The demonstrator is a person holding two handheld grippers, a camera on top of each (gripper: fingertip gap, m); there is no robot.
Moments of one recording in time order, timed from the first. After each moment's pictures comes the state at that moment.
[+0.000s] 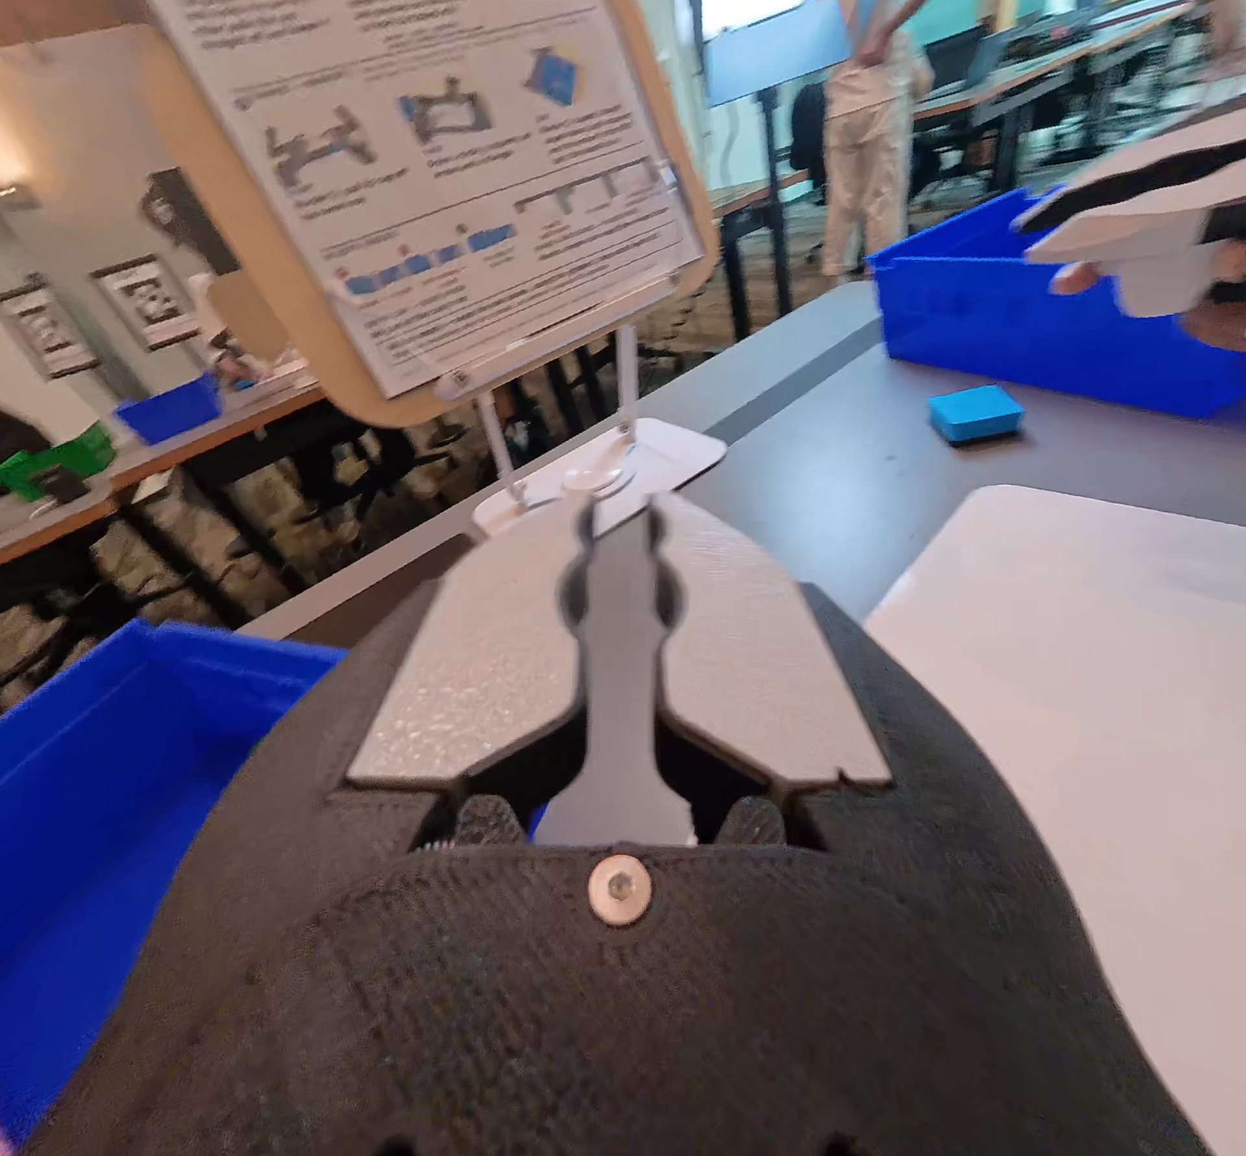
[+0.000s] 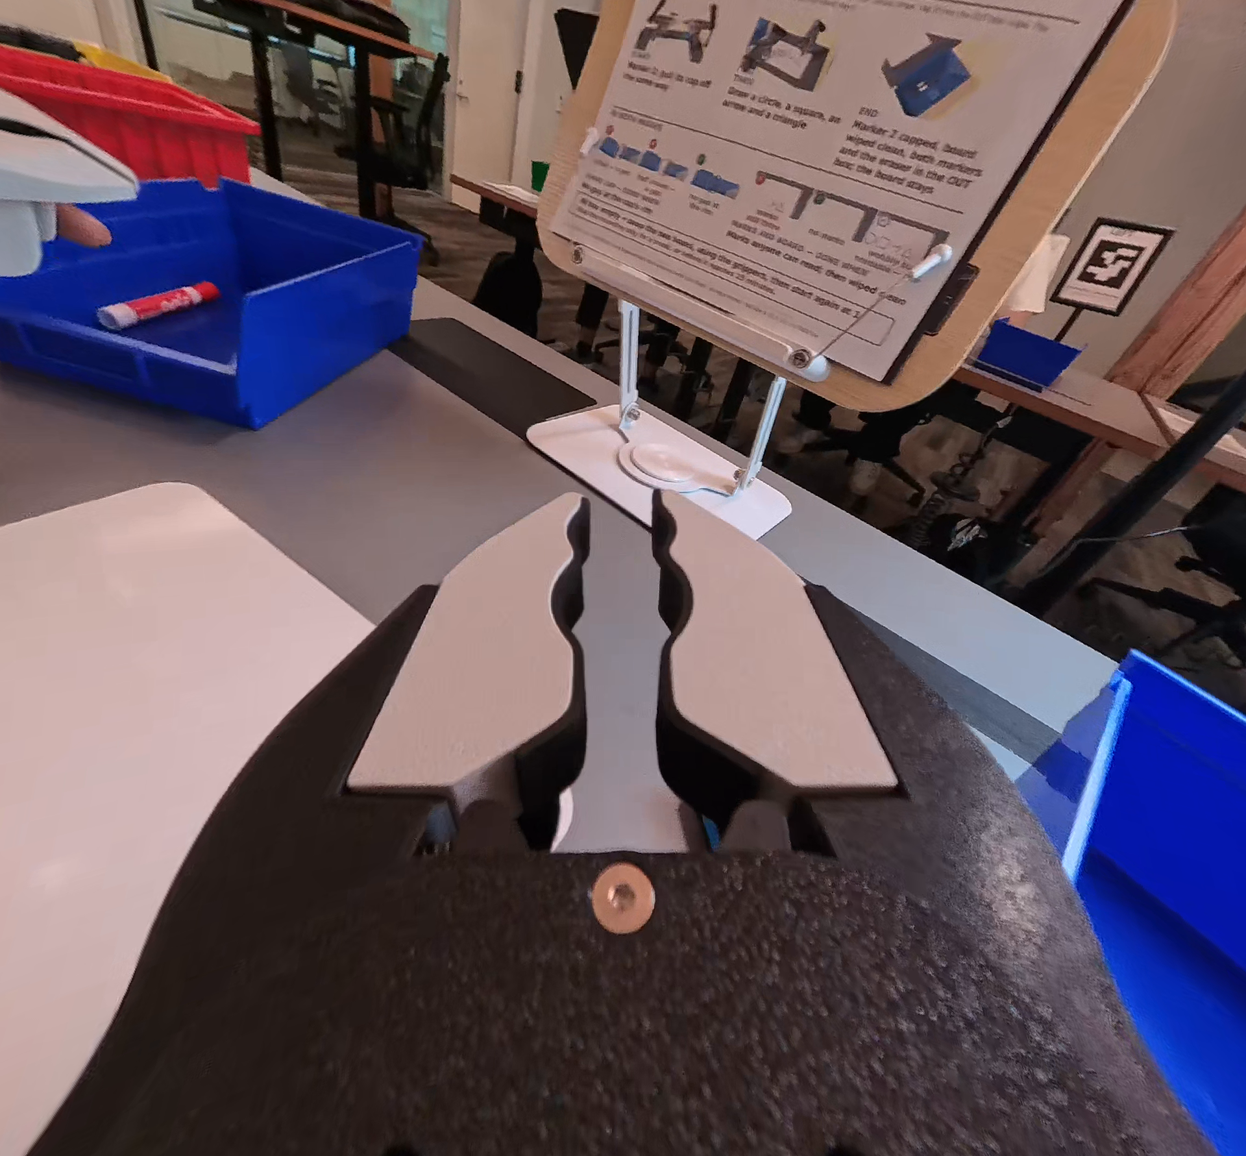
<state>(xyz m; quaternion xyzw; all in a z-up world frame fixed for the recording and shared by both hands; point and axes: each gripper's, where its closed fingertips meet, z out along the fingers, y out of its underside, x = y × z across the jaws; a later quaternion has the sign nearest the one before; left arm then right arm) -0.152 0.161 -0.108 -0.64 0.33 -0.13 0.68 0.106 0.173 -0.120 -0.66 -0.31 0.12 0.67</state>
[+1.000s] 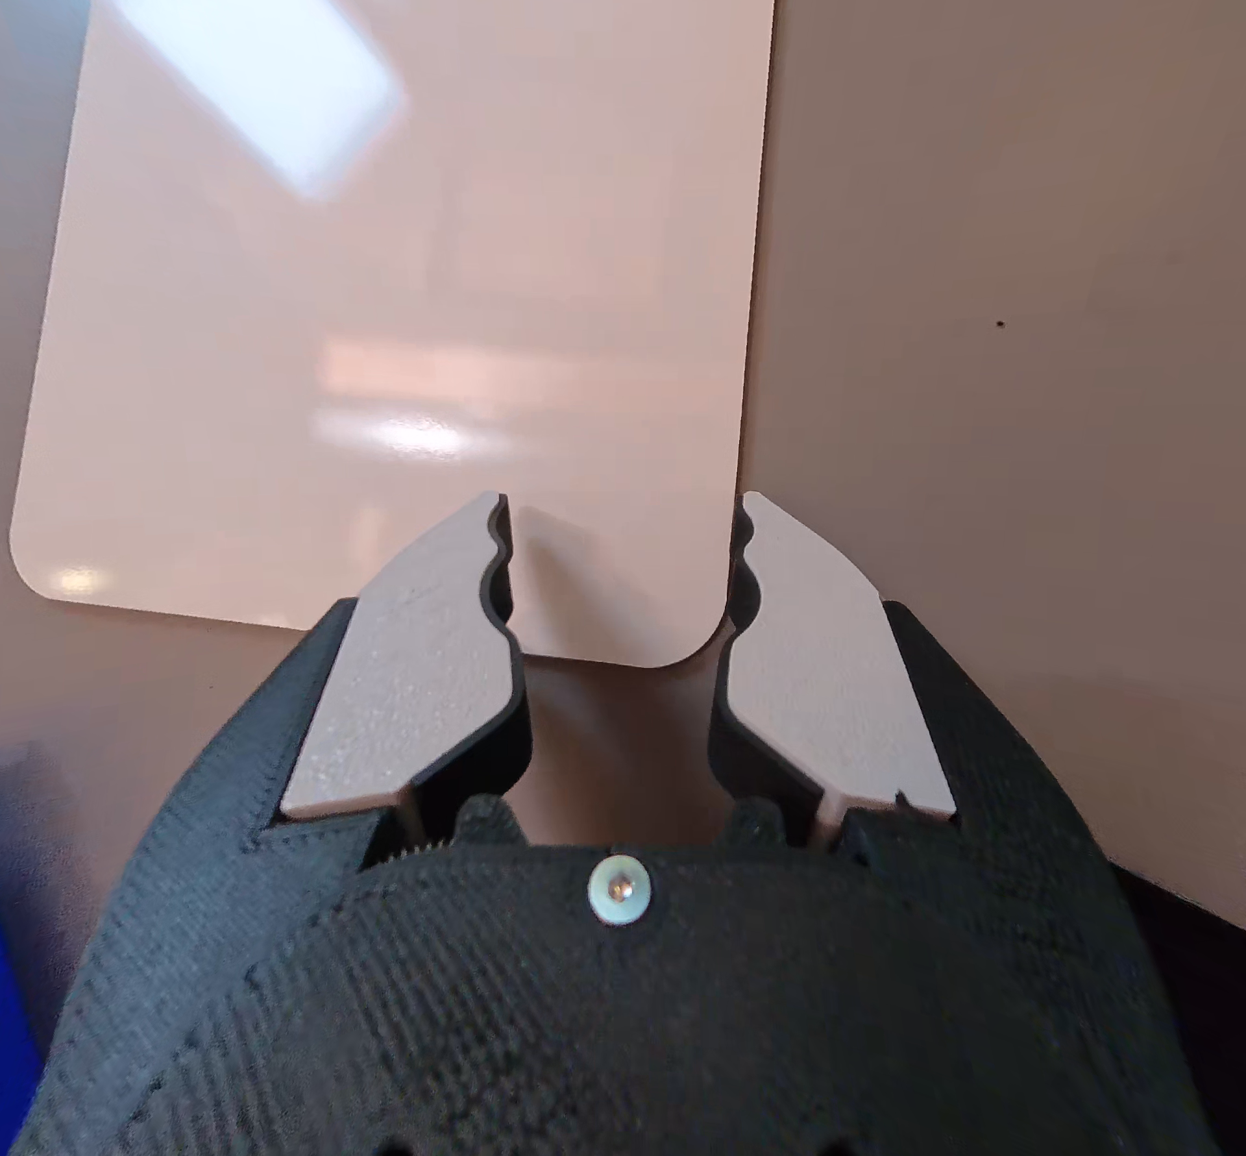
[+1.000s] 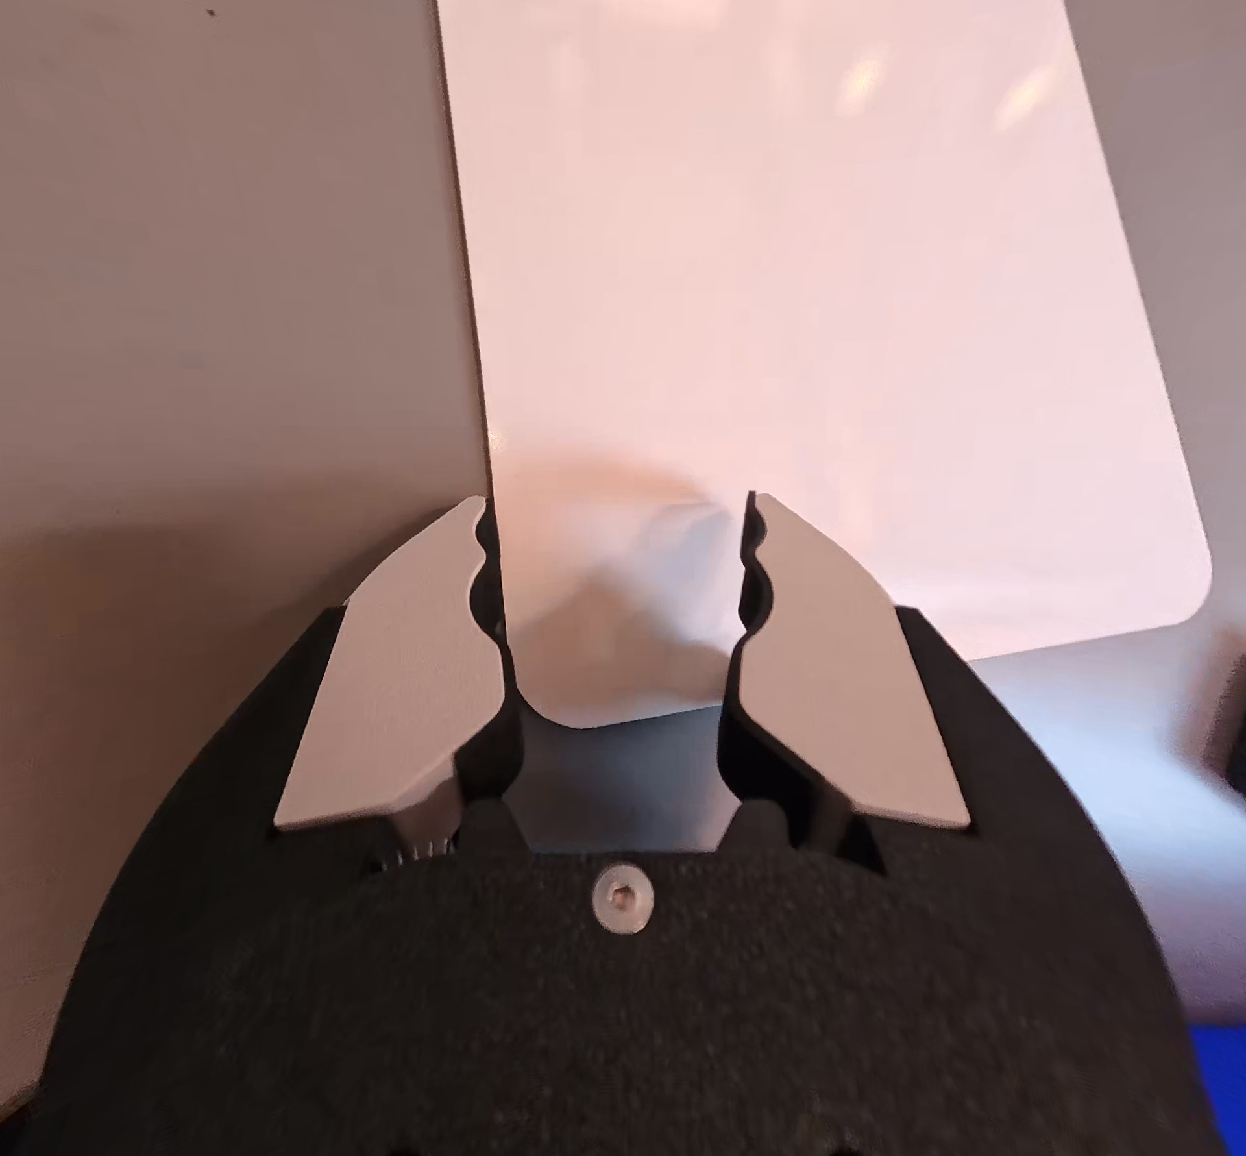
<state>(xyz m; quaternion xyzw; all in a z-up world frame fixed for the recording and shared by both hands) -0.127 0.010 -0.280 -0.68 0.66 -0.17 0.27 0.079 0.009 -0.283 -0.69 -0.63 0.18 0.31</state>
